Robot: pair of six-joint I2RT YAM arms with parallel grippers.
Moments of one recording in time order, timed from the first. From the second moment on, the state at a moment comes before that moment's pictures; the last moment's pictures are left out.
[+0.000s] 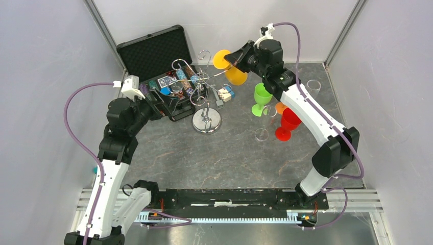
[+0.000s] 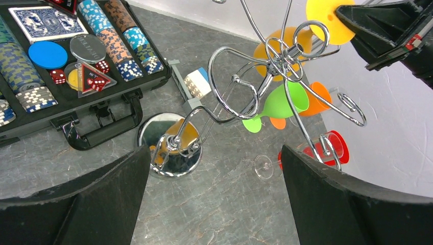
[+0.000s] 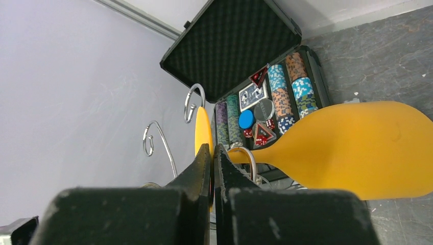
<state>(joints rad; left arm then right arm) -0.15 0.78 0.99 -0.40 0.21 -0.53 0.50 1.67 1.67 -0.15 -0.09 0.88</state>
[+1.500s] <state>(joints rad) -0.15 0.66 0.96 -0.37 0.14 -0.53 0.58 1.58 1.47 0.16 -0.10 1.02</state>
